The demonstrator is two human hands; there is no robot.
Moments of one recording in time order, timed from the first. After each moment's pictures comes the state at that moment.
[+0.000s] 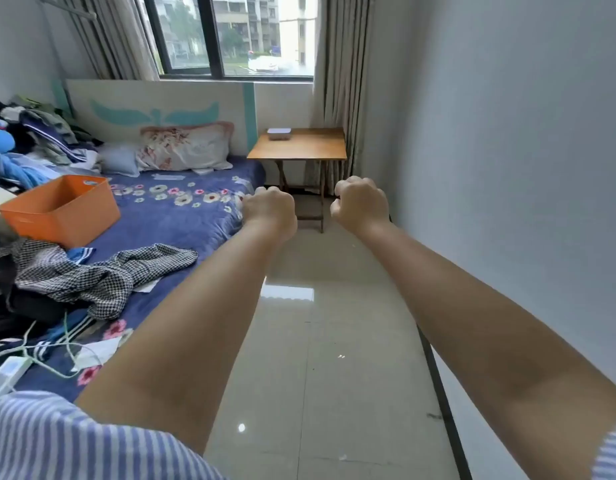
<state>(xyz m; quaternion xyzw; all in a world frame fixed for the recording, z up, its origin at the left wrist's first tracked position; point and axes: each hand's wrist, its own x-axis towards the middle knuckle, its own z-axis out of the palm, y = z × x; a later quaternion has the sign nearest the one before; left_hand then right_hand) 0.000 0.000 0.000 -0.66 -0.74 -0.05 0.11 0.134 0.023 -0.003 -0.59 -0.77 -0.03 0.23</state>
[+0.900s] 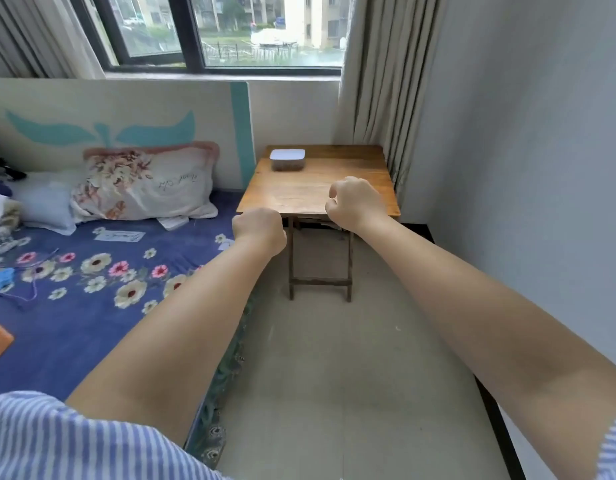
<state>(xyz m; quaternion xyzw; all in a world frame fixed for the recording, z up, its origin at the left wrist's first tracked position) -0.199 0.789 -0.049 -0.64 -0.77 0.00 0.03 -0.054 0.834 -0.031 -0.57 -0.80 0.04 0.19</state>
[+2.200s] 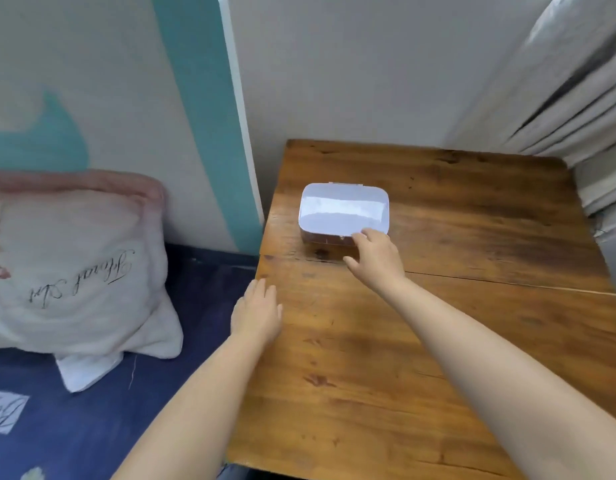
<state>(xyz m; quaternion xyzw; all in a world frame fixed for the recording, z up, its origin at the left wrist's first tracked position) -0.480 1.564 -0.336 -0.59 -0.77 0.09 -0.22 -0.300 1.670 -0.314 -0.61 -0.77 0.19 0.00</state>
